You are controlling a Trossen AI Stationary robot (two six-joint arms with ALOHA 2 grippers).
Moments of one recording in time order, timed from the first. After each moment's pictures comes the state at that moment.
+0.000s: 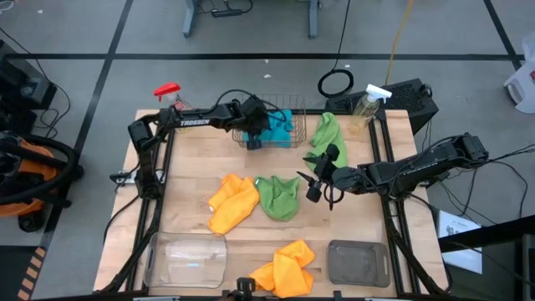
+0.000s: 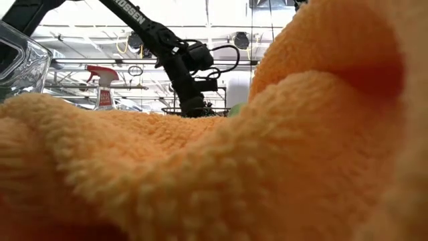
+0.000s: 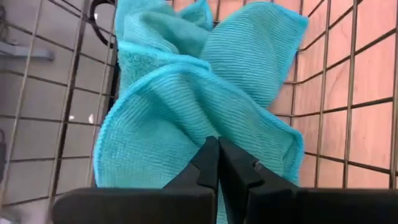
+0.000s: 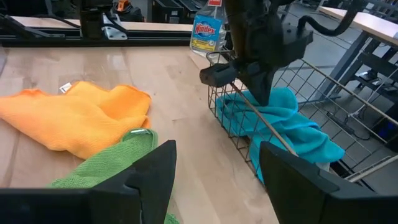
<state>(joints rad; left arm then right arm) 0.51 1.90 1.36 -0.42 -0.06 0.50 0.20 1.18 0.65 0.09 0.65 0.13</state>
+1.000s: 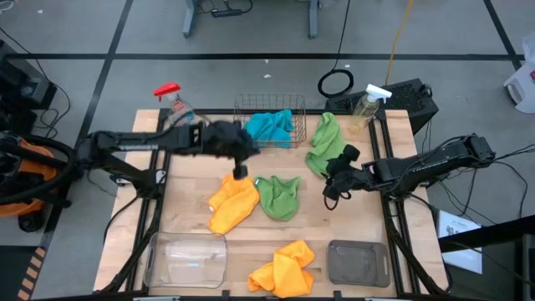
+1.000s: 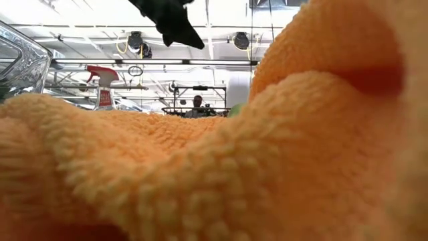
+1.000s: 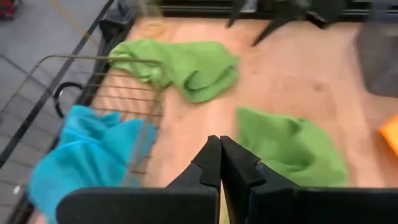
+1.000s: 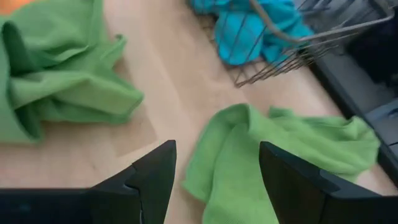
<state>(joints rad) 0.12 1.36 1.15 -0.40 -0.04 0.05 0.18 1.07 0.65 -0.54 0.62 0.38</state>
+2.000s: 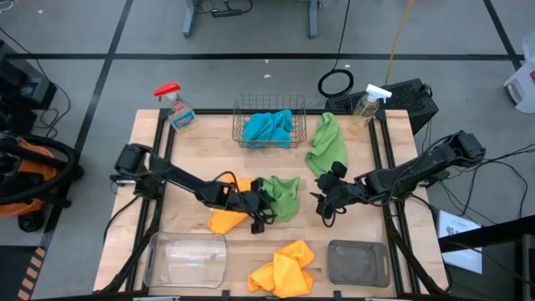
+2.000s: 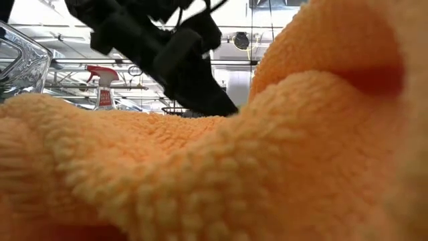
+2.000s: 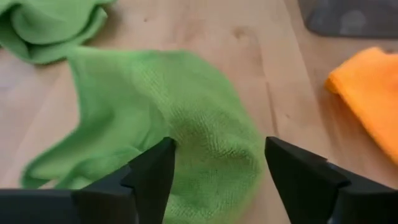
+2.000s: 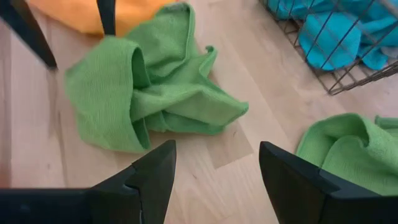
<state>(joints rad) -0.23 1.82 0.92 0.28 -0.19 -0.14 0.32 1.21 0.65 -0.33 0.53 0.51</state>
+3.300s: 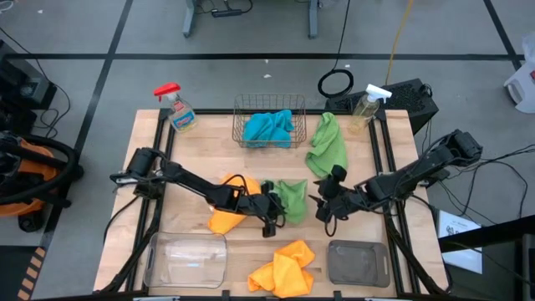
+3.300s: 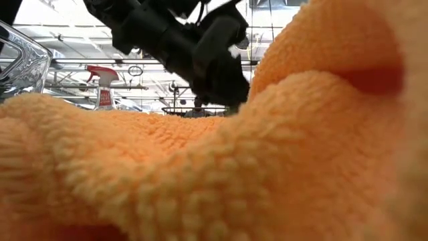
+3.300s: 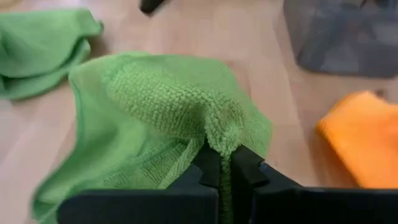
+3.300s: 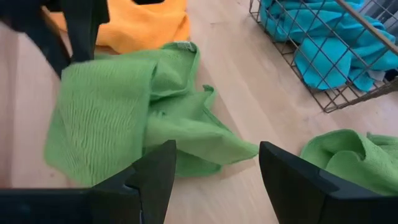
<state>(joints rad) -0.24 1.91 1.07 0.29 -0.20 -0.15 0.41 1.24 0.65 -0.28 0.65 0.52</state>
